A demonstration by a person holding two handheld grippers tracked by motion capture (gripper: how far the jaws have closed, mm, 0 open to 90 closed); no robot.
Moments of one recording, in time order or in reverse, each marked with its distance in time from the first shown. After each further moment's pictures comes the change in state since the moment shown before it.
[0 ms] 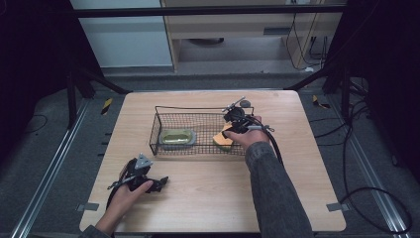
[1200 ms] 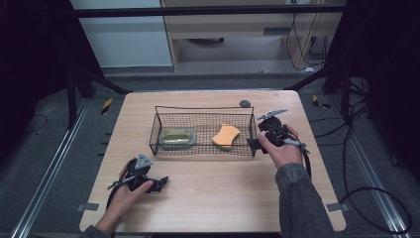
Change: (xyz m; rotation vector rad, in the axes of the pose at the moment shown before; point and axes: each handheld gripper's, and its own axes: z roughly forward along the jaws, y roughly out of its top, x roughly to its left) left arm 0.000 0.000 0.000 0.004 0.001 0.003; right arm -0.040 -0.079 -0.061 -0.105 -0.080 0.147
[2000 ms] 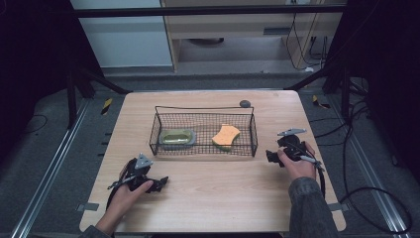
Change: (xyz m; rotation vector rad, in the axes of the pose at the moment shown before) left arm 0.000 0.000 0.000 0.000 -0.001 0.000; right arm -0.042 -0.075 0.026 0.007 -0.105 0.083
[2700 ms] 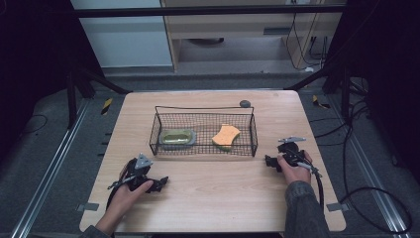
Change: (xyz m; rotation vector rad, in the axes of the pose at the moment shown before) left arm 0.000 0.000 0.000 0.000 0.000 0.000; right arm -0.005 -0.028 0.038 -0.016 -0.002 0.105
